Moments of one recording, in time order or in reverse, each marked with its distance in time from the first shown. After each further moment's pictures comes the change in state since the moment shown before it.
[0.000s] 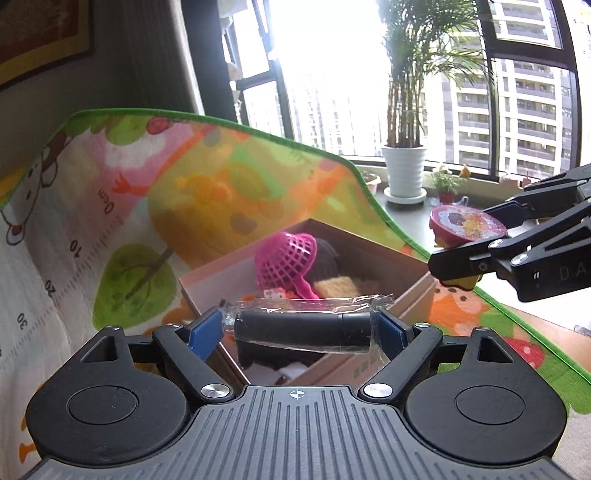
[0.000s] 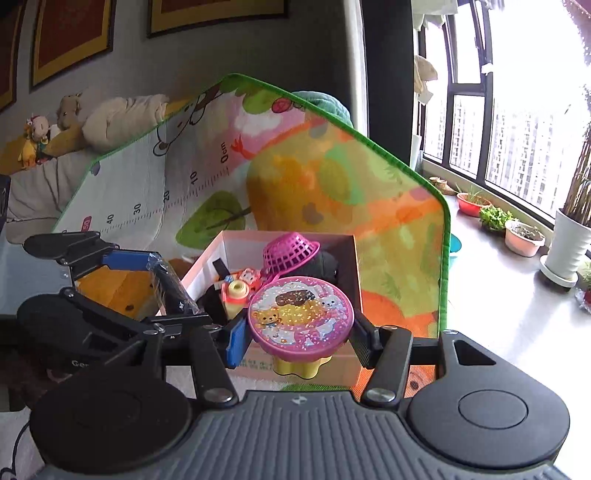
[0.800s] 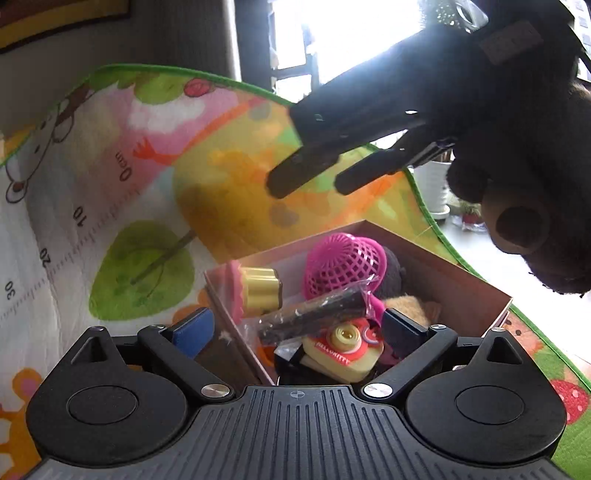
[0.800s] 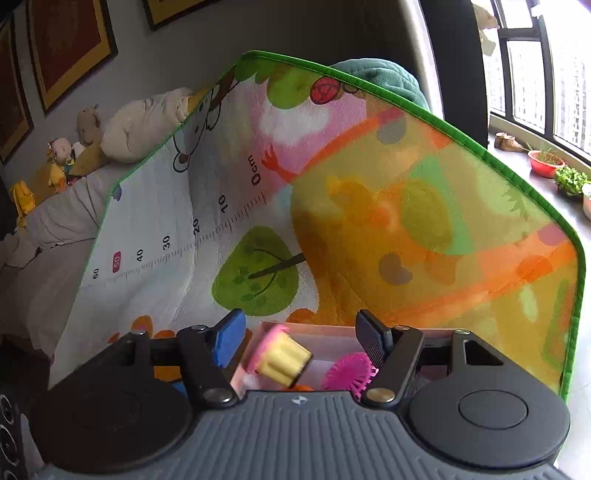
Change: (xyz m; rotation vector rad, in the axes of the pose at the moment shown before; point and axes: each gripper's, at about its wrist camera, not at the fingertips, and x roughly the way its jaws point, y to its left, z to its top) left arm 0.046 0.047 -0.007 -0.168 0.038 0.006; right arm 0.158 0.004 0.112 0.075 0.136 0.215
